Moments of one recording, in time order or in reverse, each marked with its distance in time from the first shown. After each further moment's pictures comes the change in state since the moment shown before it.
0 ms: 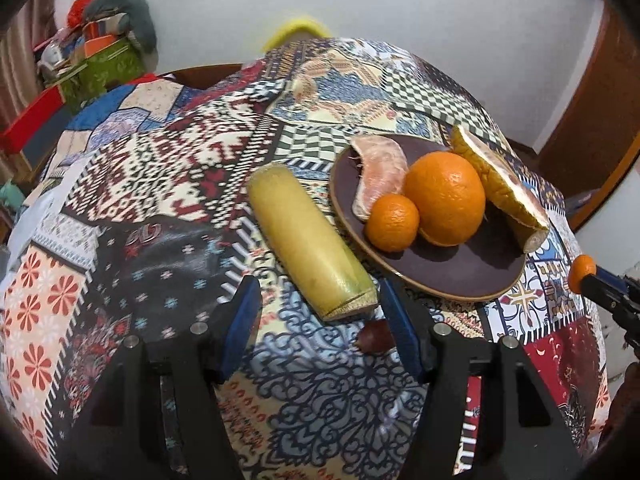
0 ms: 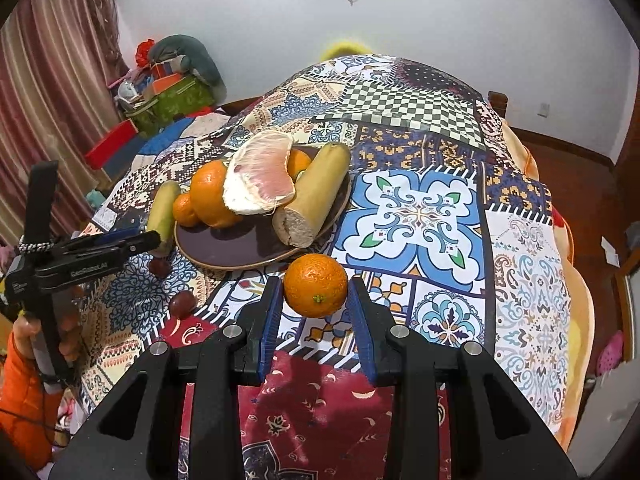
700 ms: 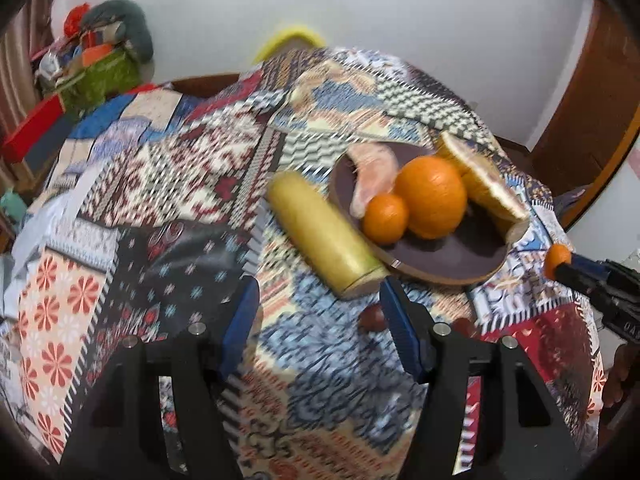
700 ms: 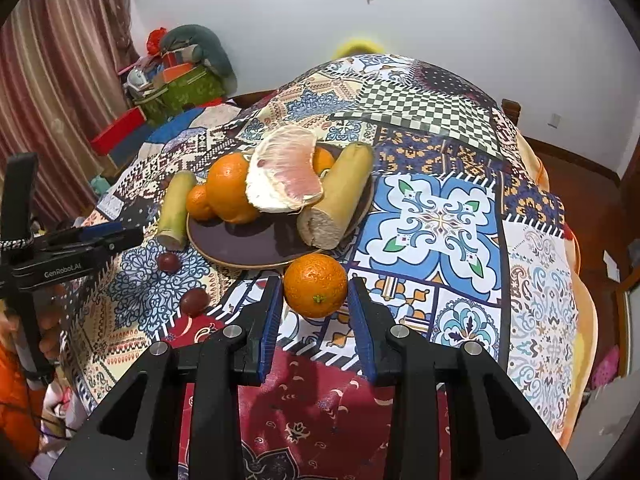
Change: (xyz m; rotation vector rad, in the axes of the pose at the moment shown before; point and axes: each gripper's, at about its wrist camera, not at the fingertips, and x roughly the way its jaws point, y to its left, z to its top) left arm -0.026 -0.005 -0.002 0.050 -0.022 -0.016; right arm 0.005 0.013 0.003 -0.033 0.009 0.010
